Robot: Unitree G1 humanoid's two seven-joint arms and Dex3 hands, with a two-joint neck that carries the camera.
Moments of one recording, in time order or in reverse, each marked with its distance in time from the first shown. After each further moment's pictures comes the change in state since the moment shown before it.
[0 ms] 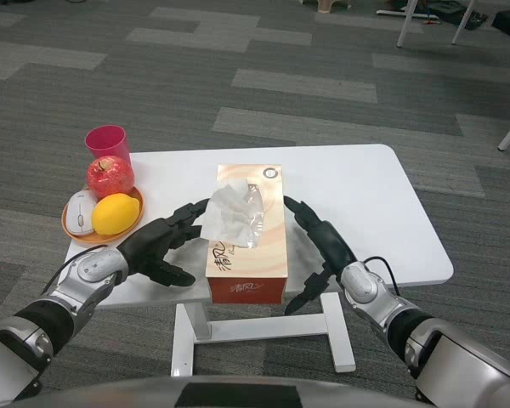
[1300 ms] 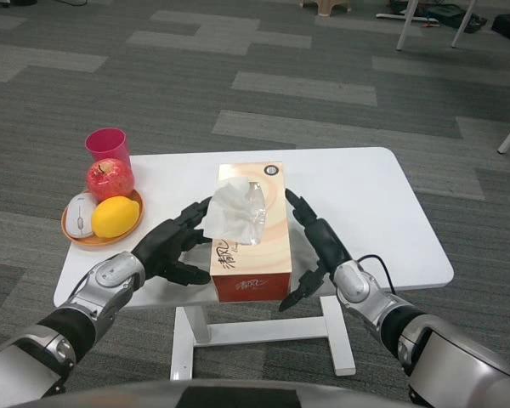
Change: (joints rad) left arm 0.016 -0.103 0.092 0.002 -0.020 0.058 0.044; right arm -0.036 0.024 0.057 0.027 0.003 0.002 -0.086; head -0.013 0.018
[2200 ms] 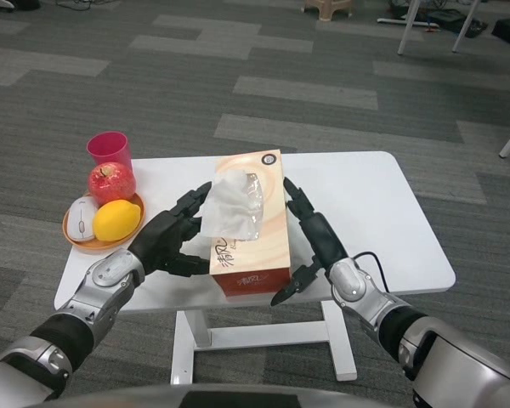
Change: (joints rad) left arm 0.055 0.006 0.074 -0.177 -0.028 0.028 0.006; right arm 0.000 -0.010 -0.015 -0.098 0.003 0.001 -0.030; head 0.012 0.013
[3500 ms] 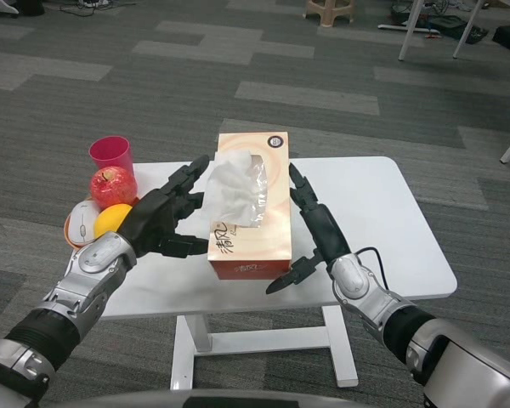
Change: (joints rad) left arm 0.028 0.071 0.041 -0.254 -0.040 0.094 0.007; right arm 0.000 -0.034 -0.021 -0.121 0.006 0.000 -0.024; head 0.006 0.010
